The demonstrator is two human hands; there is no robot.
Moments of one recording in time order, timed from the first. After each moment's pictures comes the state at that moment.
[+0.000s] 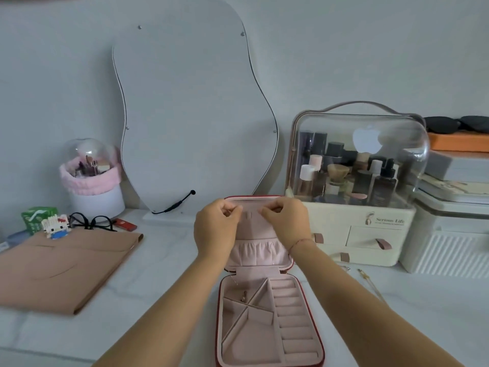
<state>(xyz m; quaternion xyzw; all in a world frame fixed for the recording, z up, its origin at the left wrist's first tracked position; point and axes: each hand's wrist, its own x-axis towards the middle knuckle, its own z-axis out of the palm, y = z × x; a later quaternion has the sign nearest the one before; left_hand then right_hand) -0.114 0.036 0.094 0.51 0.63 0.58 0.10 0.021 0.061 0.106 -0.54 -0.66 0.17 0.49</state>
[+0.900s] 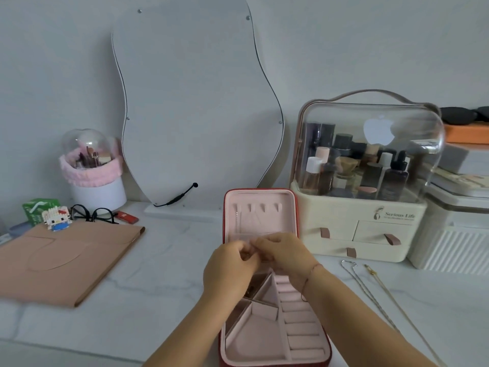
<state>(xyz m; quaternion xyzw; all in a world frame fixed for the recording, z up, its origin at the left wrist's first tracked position) -0.102 -0.014 0.047 0.61 0.65 0.42 0.17 0.017 0.017 0.072 -0.50 -0.59 0.51 0.38</state>
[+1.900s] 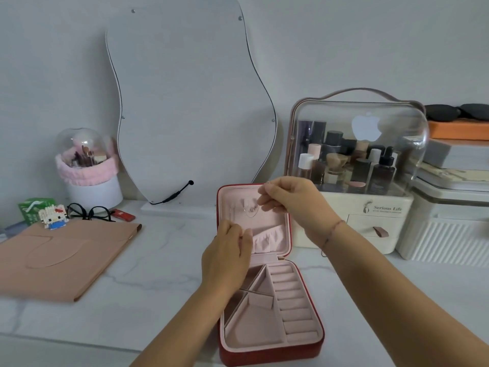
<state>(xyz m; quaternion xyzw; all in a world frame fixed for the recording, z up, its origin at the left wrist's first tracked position) -0.101 -0.004 0.039 0.66 0.64 0.38 0.00 0.039 0.013 0.148 -0.42 -0.66 0.40 0.47</state>
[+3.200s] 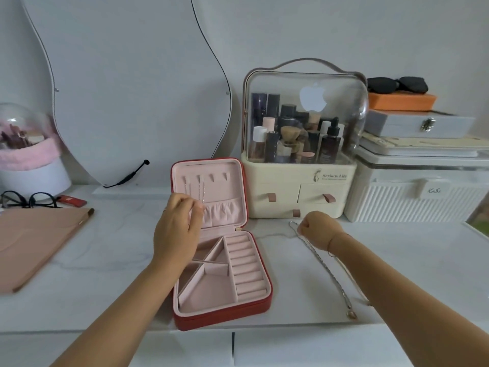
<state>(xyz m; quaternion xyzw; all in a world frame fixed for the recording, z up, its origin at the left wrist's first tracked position) -0.107 -0.002 0.036 0.66 0.58 0.47 -0.01 0.181 0.035 0.038 -0.73 -0.66 0.13 0.12</state>
